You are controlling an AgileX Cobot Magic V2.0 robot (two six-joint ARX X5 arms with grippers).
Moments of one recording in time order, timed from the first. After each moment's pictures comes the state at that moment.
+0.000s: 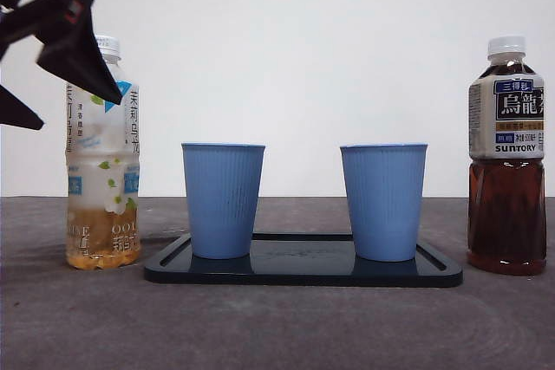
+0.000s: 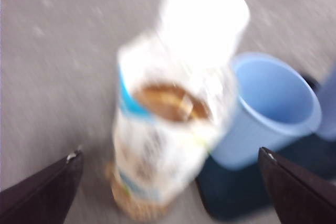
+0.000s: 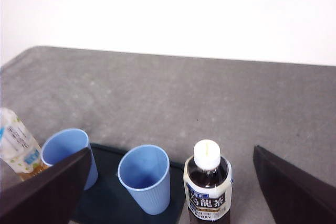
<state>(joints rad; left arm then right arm) -0.31 1.01 0.57 -0.02 0.12 -0.13 0.39 0.61 1.06 -0.71 0.02 0.17</state>
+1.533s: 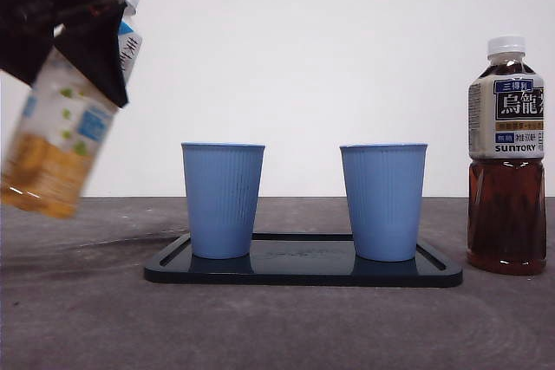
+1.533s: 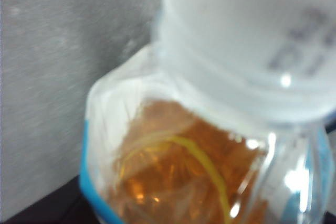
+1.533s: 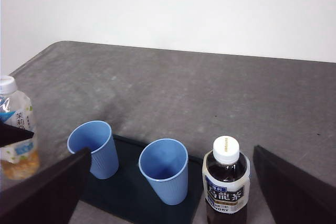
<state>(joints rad) -0.40 1.25 1.03 -0.62 0.00 0.05 0.39 0.61 1.10 -0.77 -0.06 0.17</state>
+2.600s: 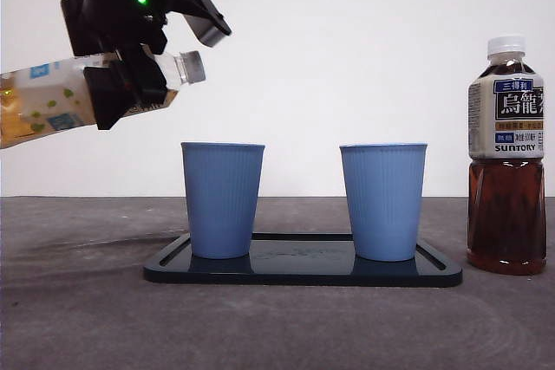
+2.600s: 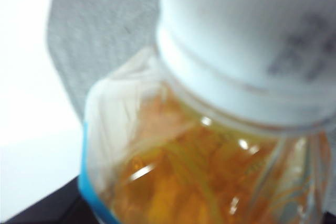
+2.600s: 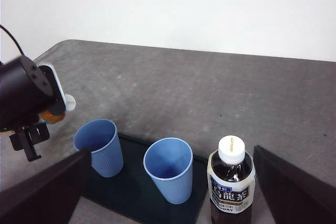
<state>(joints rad) -0.73 1.71 1.42 -1.03 -0.88 0.21 0.39 0.61 1.10 -0.77 -0.08 0.17</state>
